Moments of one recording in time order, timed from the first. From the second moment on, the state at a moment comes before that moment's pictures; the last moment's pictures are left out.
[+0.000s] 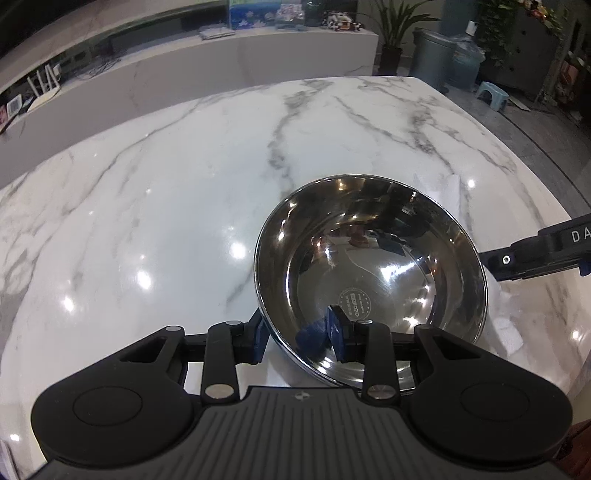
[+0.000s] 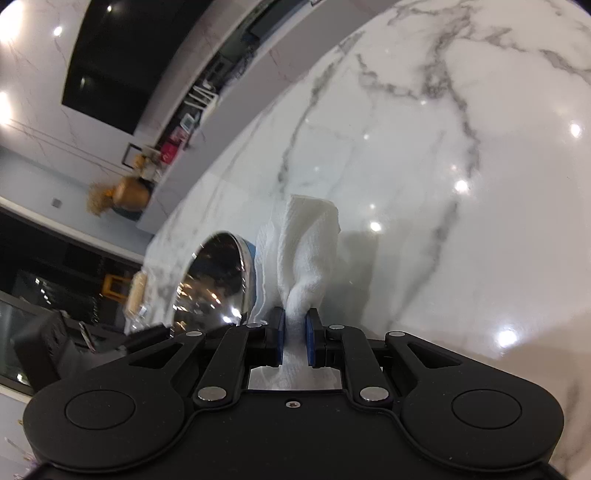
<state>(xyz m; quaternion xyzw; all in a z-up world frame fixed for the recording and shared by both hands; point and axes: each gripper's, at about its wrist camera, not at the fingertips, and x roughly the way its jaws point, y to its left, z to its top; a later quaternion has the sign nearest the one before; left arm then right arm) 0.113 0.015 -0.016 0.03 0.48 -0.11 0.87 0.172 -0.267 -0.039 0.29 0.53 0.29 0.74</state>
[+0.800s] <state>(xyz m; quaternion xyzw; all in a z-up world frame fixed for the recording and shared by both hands) 0.109 0.015 -0.016 -0.02 0.51 -0.09 0.85 0.167 -0.255 -0.047 0.24 0.56 0.28 0.74</state>
